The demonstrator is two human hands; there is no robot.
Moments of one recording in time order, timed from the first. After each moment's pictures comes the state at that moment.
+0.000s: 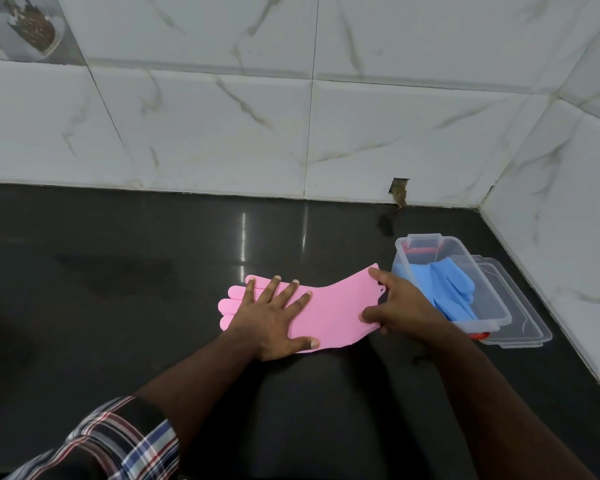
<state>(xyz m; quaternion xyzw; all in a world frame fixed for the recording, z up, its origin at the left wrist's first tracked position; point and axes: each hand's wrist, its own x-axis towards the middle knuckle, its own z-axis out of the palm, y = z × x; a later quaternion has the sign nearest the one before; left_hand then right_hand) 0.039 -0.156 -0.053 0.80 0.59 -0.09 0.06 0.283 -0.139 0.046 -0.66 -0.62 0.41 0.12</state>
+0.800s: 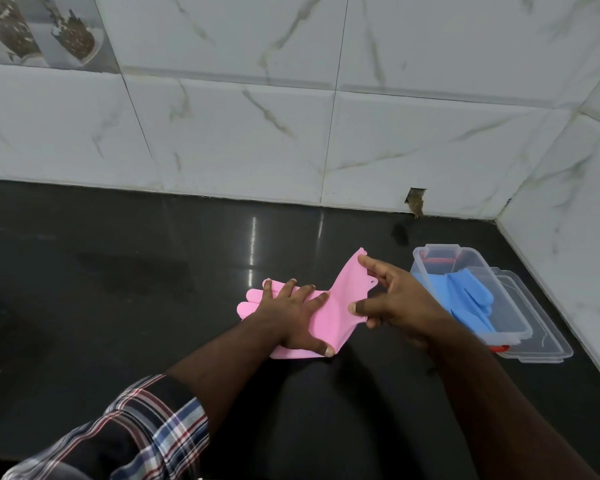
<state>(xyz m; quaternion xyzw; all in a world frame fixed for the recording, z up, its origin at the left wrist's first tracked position) 0.040 -0.137 -0.034 0.79 0.59 -0.11 0.13 0.247 -0.147 0.071 -0.55 -0.61 0.51 0.26</state>
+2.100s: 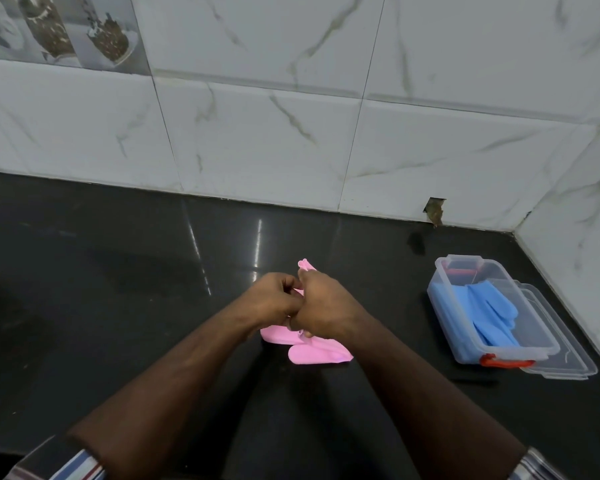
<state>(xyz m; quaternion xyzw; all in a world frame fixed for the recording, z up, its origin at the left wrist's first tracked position) -0.019 -0.173 0.042 0.51 0.62 0.30 0.52 0.108 -0.160 0.073 -0.52 -0.79 0.31 0.05</state>
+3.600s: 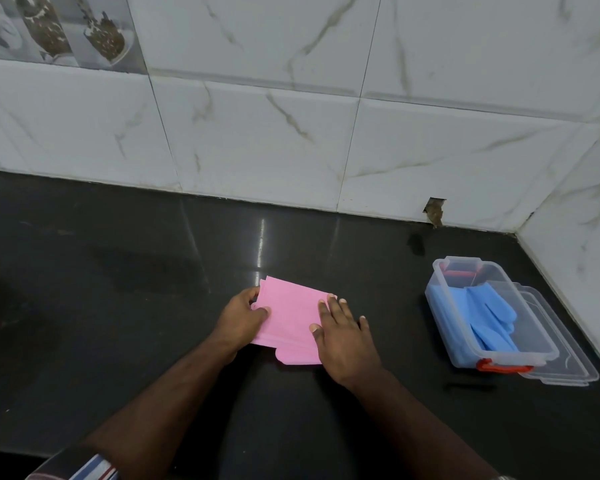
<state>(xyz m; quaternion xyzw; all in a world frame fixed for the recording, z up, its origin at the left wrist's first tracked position) -0.040 -0.176 -0.032 0.42 0.72 0.37 0.41 0.164 -0.155 -0.047 -0.57 -0.81 0.15 0.00</state>
